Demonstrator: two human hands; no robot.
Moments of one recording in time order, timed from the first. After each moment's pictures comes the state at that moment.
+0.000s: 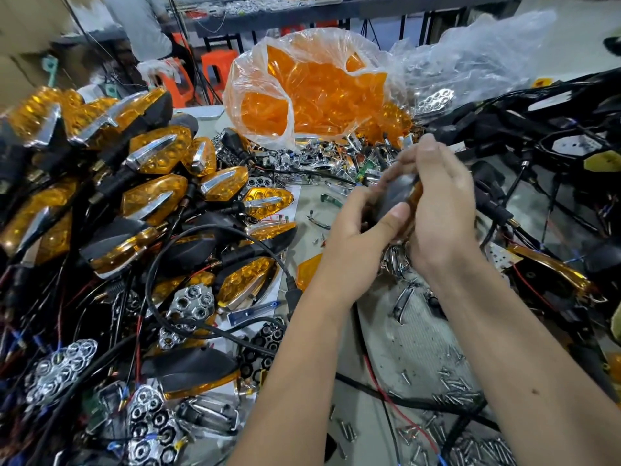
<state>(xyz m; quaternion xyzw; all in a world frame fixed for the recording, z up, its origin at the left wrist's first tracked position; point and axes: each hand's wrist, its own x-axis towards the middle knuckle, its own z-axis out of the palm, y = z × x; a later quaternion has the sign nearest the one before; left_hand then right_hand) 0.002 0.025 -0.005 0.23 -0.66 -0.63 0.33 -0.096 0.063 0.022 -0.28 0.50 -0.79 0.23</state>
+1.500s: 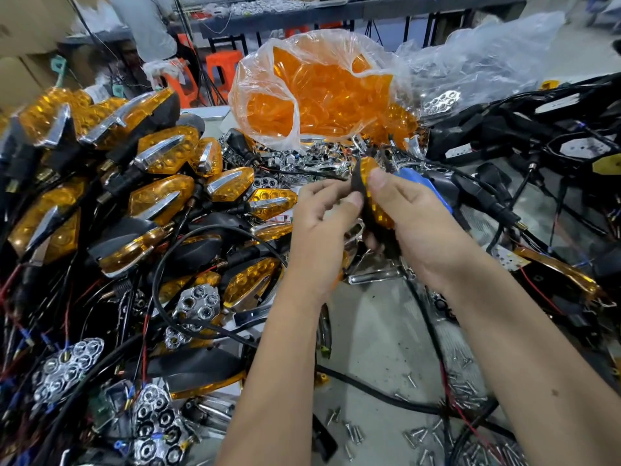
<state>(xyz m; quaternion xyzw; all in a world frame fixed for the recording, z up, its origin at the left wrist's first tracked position) 0.025 0.006 0.009 0.28 -0.61 -0.59 0.45 -0.097 0.067 0.010 -0.44 0.52 -0.62 0.39</state>
